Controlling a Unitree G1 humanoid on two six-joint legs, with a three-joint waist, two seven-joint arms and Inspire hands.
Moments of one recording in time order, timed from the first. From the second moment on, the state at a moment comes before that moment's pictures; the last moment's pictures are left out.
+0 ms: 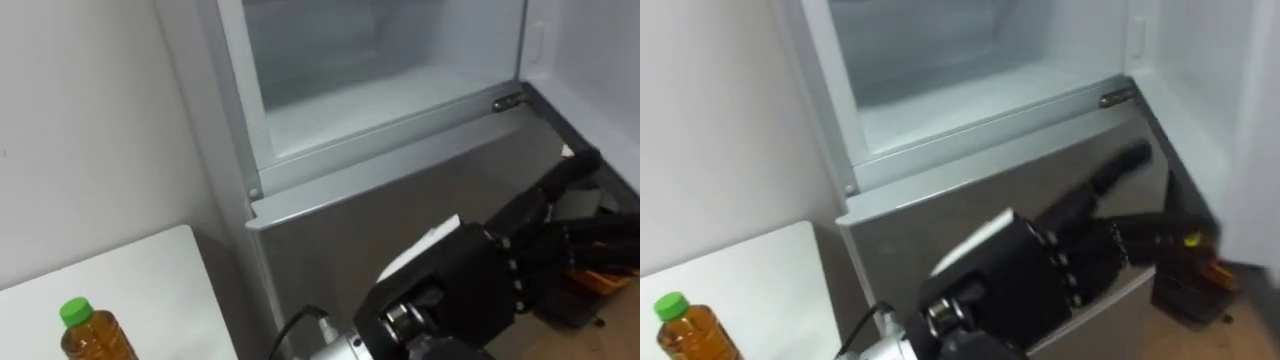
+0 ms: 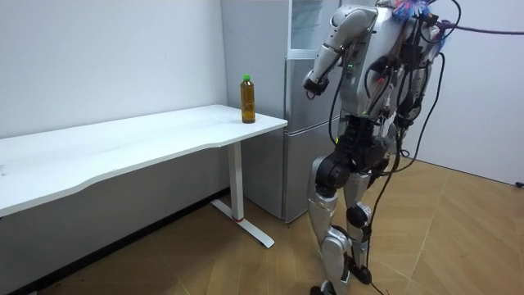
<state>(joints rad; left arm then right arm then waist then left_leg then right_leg) -0.36 0.14 -0.56 -0.18 -0.63 0.06 -0.44 -0.01 -0.30 0.12 1.31 0.51 0.00 0.16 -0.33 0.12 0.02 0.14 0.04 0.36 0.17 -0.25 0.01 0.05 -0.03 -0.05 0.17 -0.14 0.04</state>
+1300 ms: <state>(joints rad) -0.36 0.19 -0.35 -0.43 -0.20 0.09 -0.35 0.03 -0.27 0.13 1.32 0.50 -0.03 0.11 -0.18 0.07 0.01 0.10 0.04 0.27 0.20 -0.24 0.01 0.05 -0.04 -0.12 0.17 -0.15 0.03</state>
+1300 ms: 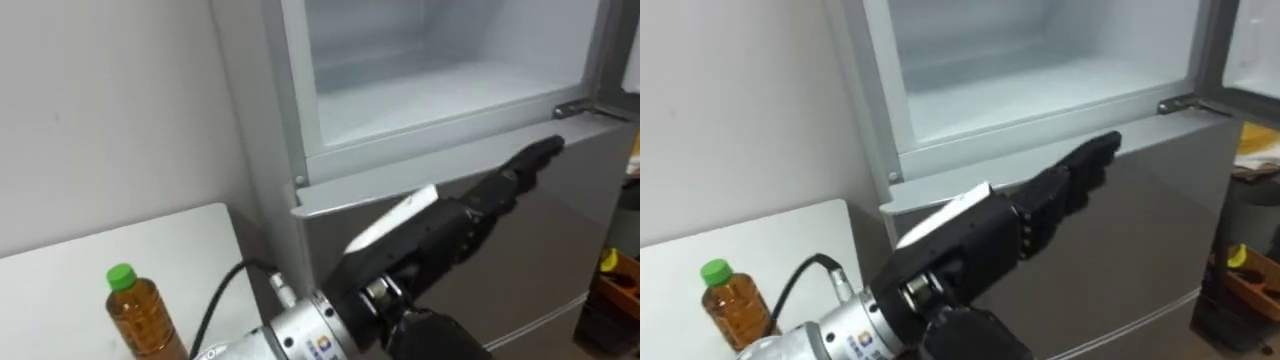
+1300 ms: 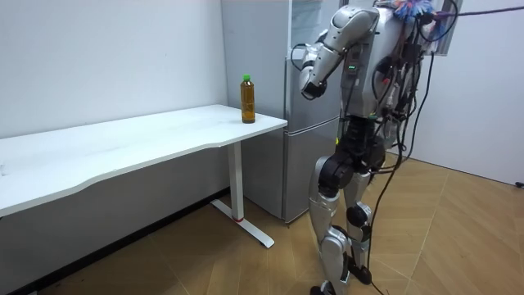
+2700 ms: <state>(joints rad) 0.39 0.18 0.32 0.36 -0.17 -0.19 0.40 0.24 -0.23 -0.10 1.24 0.43 -0.09 0.09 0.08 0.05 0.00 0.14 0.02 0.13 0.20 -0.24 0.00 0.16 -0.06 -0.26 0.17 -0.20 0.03</state>
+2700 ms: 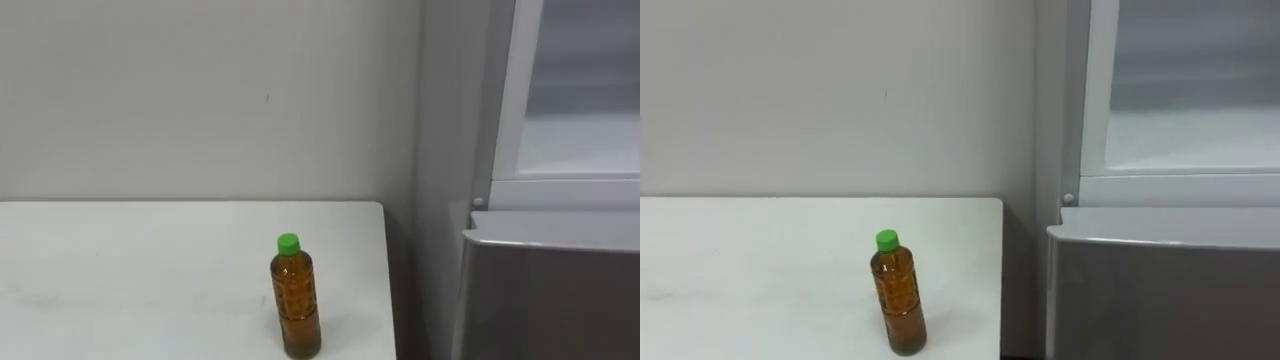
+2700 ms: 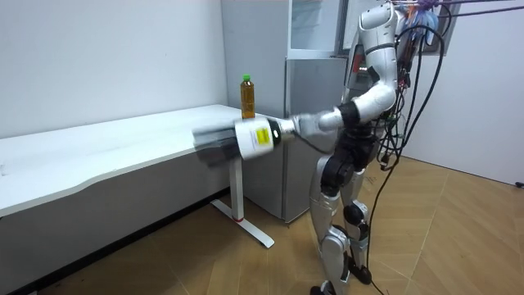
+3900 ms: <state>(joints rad) 0.26 0.16 0.05 1.12 0.23 0.02 0.16 0.22 -0.22 -0.10 1.26 0.46 -0.07 0.12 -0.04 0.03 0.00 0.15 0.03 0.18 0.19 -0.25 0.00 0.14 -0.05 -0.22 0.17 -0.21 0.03</state>
